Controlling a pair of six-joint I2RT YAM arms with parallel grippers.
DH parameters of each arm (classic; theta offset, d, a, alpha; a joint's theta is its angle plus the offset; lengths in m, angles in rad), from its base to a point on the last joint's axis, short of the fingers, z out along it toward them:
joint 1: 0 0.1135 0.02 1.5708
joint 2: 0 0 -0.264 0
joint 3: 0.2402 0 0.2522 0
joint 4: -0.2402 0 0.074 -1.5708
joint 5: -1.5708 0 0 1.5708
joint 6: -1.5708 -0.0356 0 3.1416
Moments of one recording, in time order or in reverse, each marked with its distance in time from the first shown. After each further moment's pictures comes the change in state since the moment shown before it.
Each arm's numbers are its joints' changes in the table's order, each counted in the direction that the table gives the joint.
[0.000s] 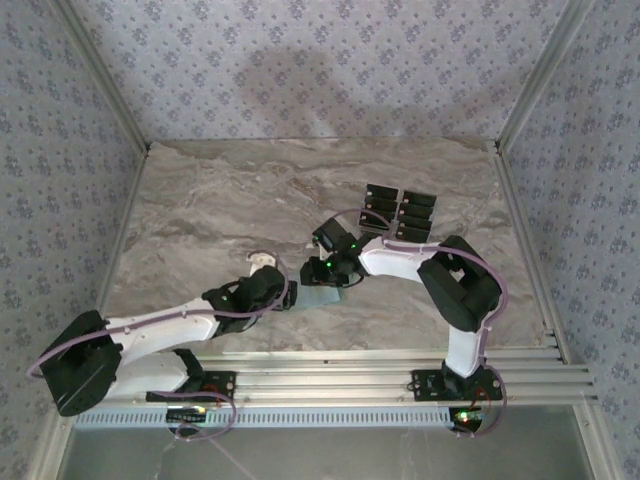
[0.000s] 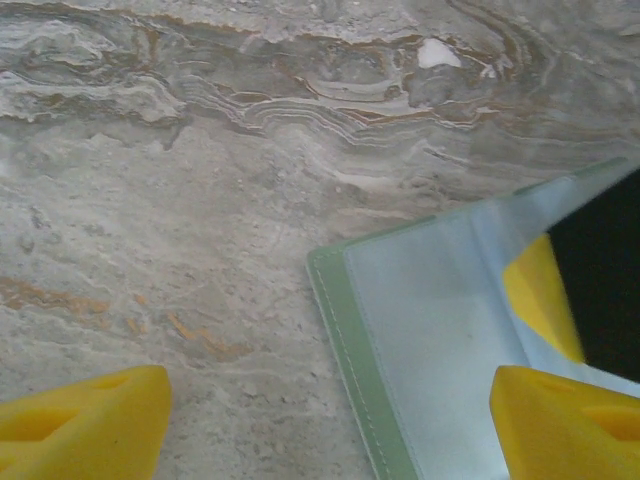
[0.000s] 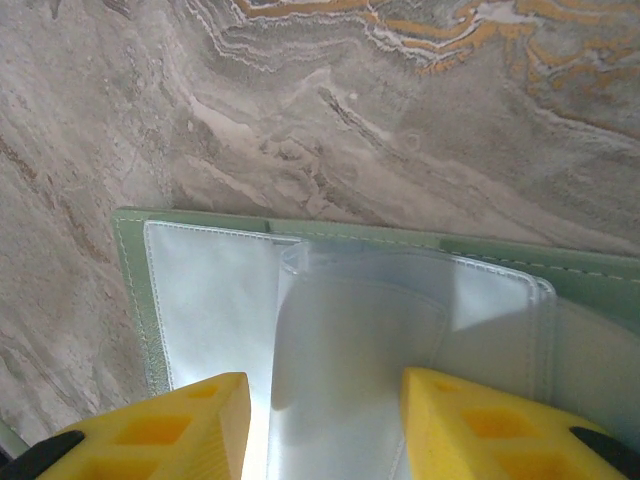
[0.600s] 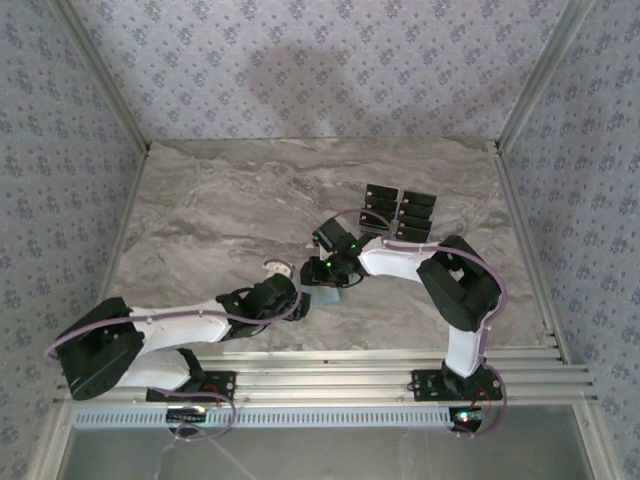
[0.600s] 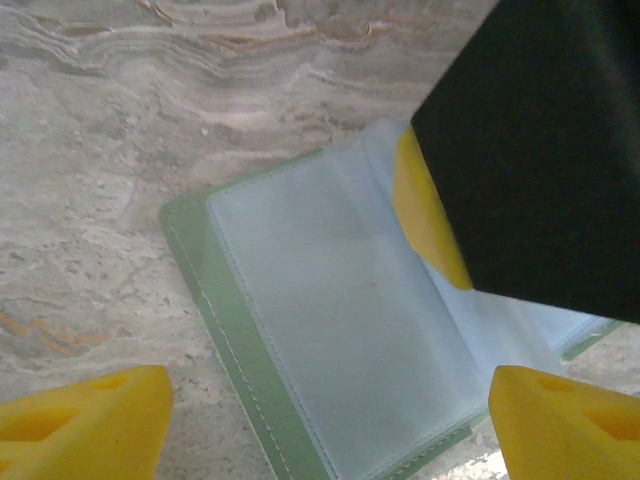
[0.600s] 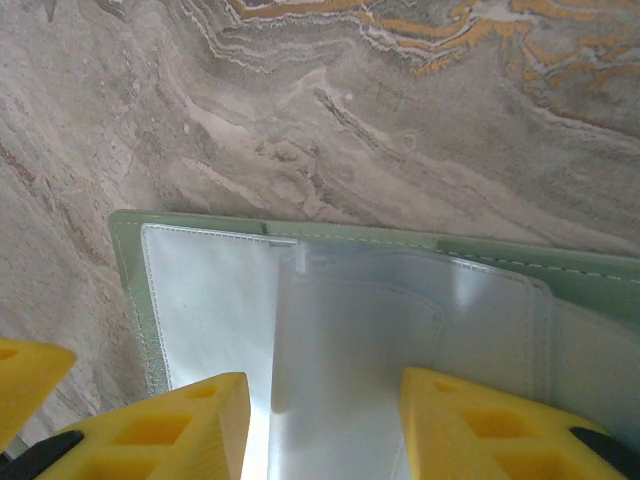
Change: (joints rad) left arm -0.060 -0.166 0.001 0.135 -0.067 -0.030; right arm 0.000 -0.004 0.000 0.002 0.001 -0.012
